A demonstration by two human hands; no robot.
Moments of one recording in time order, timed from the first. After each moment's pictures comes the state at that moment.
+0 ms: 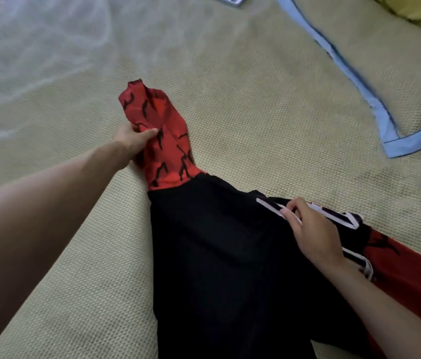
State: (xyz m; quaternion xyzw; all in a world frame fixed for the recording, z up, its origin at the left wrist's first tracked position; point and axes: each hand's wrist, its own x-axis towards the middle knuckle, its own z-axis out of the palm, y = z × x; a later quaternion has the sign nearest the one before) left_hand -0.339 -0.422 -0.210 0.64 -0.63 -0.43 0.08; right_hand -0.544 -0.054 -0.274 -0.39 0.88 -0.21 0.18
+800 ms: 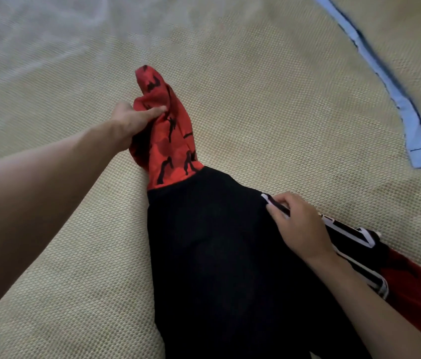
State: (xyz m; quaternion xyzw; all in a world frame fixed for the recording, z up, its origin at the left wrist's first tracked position) left_hand -0.374 -0.461 -0.208 0.65 -0.56 -0.50 0.11; right_hand -0.542 -0.119 -0.264 -0.38 0.85 -0.26 0.25
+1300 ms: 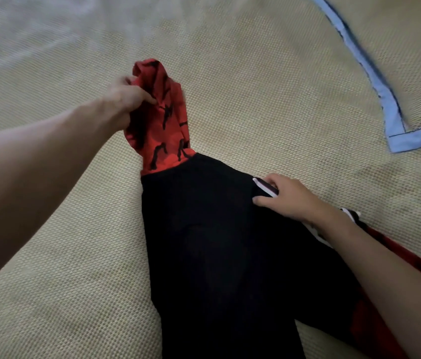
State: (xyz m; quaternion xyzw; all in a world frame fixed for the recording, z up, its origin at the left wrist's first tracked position) left_hand -0.385 -0.462 -0.195 0.61 -0.55 -0.54 0.17; right_hand -0.570 -0.140 -0.243 -0.39 0.81 -0.10 0.43
